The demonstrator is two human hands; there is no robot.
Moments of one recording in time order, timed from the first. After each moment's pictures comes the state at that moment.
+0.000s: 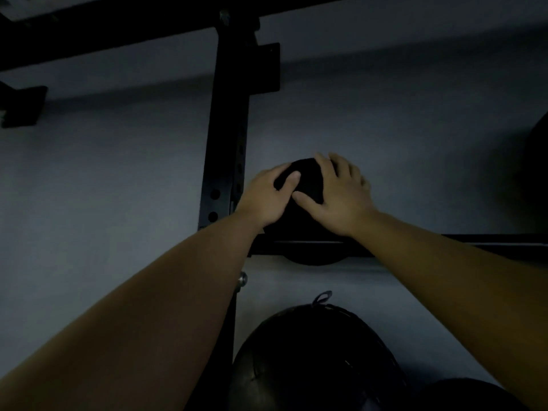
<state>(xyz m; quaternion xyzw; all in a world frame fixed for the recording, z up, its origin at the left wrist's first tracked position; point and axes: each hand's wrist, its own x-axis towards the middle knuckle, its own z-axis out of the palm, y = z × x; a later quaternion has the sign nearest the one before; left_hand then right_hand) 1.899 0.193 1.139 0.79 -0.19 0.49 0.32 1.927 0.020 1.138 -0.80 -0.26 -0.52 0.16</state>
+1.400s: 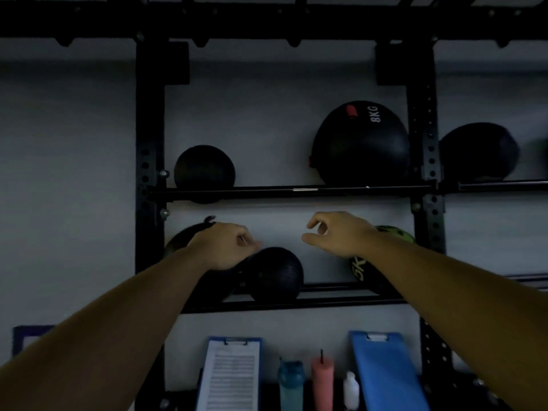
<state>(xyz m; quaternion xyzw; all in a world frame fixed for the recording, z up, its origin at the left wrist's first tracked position) 1.546 -0.020 0.957 0.94 -0.16 0.24 0.18 1.537 -0.308 0.973 -0.95 -0.15 -0.24 0.16</state>
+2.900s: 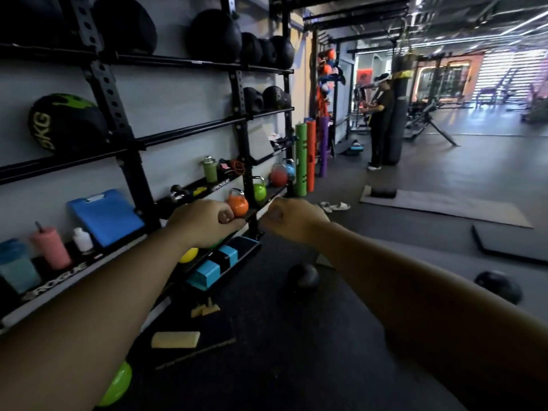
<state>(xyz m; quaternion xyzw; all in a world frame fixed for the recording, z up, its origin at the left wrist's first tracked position) 1.084 -0.286 0.732 0.81 -0.57 0.03 0.12 0.890 -0.416 0.710 -0.91 0.35 -0.17 0.14</state>
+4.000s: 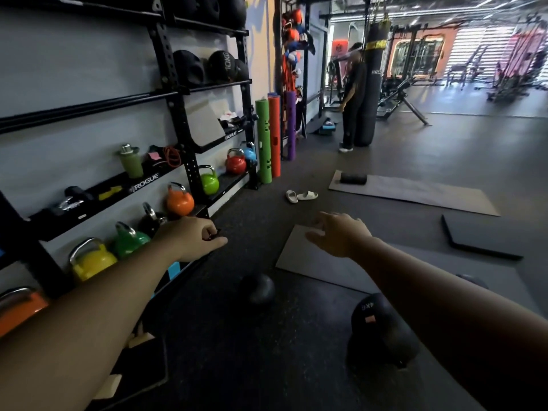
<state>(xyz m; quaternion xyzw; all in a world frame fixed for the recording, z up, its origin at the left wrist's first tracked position) 1.072 -0.718 0.617 0.81 -0.58 -0.08 0.07 0.753 -0.869 0.607 -0.87 0.48 -0.04 0.10</state>
